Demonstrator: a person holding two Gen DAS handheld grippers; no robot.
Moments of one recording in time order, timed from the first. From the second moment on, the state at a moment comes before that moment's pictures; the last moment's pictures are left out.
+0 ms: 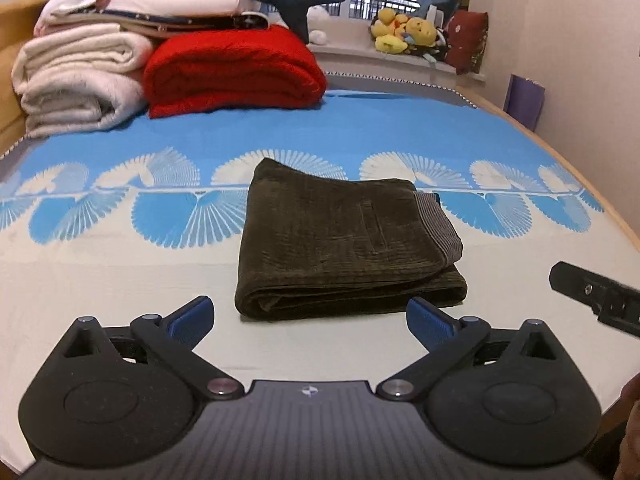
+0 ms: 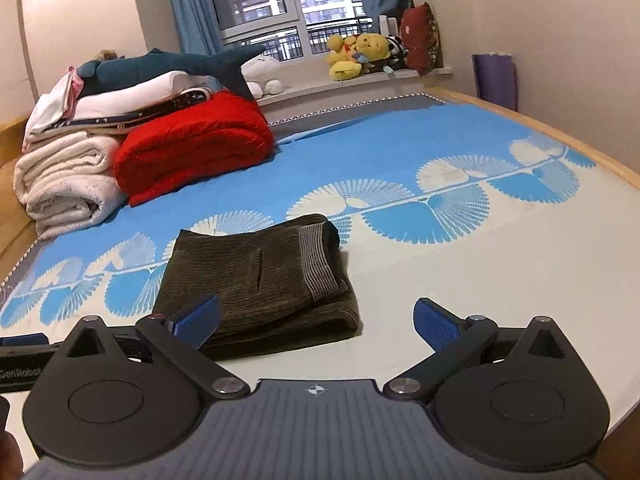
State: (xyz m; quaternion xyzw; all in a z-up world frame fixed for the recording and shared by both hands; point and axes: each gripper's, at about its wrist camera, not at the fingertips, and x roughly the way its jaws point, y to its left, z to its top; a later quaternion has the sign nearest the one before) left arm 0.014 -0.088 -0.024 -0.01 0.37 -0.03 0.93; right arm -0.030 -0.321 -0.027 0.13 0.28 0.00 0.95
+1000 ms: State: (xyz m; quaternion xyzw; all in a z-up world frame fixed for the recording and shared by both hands) left arm 0.026 -0.076 -0.027 -0.02 0.38 -0.02 0.93; right arm -0.012 -0.296 -0.030 0.09 0.28 0.02 0.96
